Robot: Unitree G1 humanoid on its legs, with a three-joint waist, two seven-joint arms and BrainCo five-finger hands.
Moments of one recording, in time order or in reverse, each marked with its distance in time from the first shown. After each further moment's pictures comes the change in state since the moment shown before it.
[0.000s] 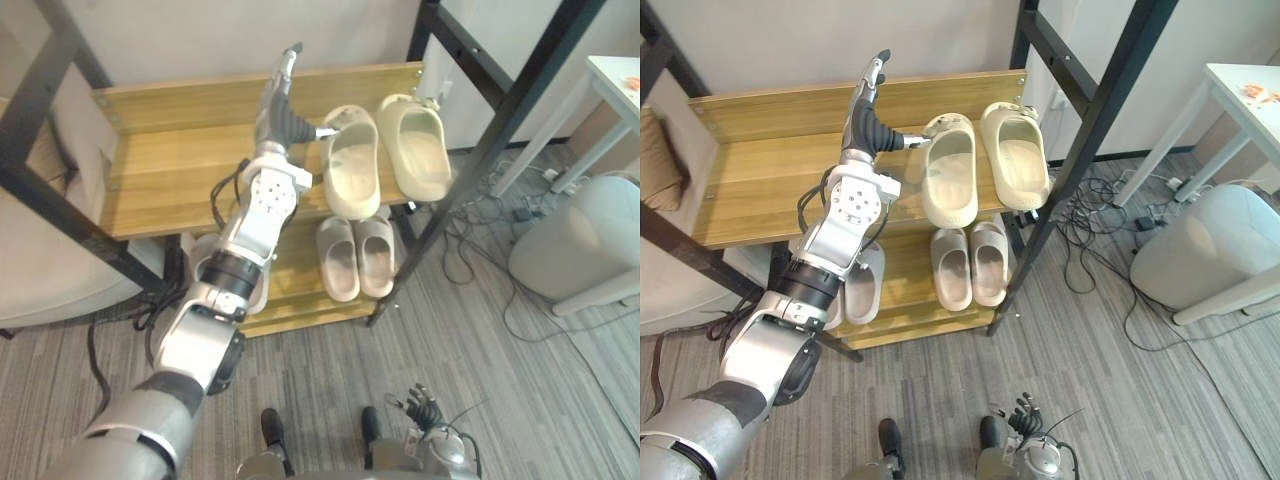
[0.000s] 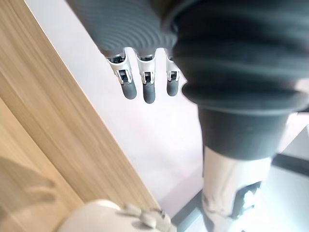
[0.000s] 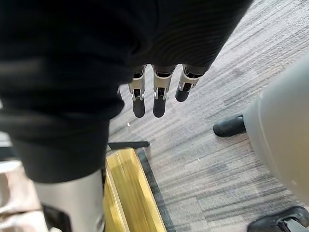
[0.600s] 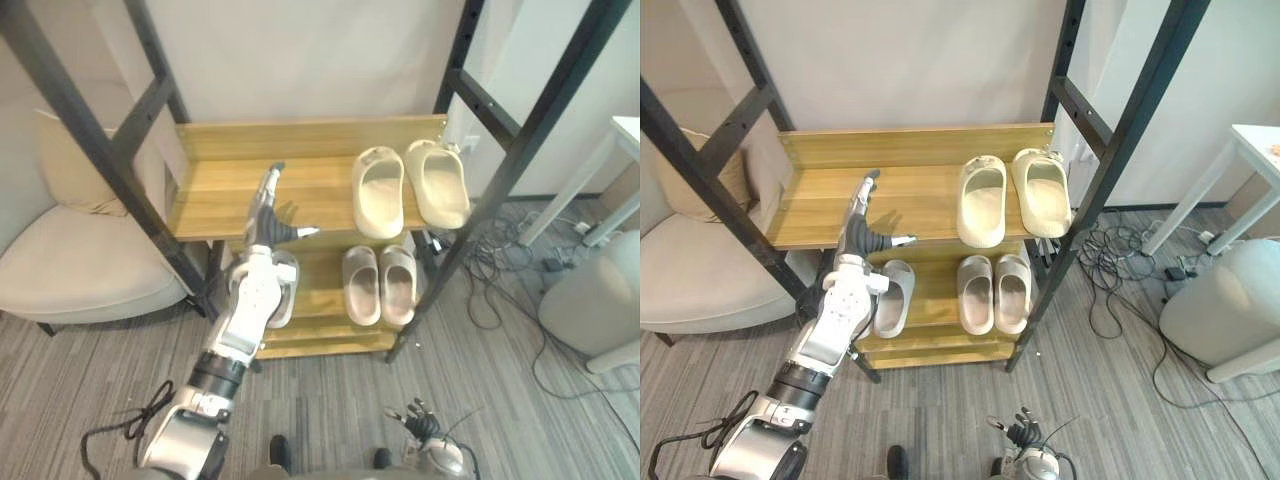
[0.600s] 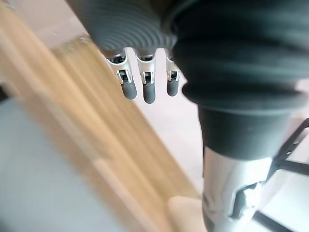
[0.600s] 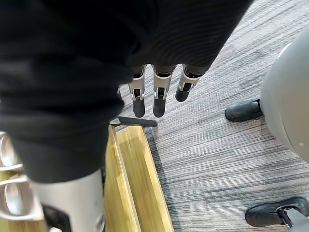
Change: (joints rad) left arm 0.488 -0.071 -0.031 -0.144 0.148 -0.030 0.012; right arm -0.005 0.002 0.000 0.106 -0.002 0.012 -0.006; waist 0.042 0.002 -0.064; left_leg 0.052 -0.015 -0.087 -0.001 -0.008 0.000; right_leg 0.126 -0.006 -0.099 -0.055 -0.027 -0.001
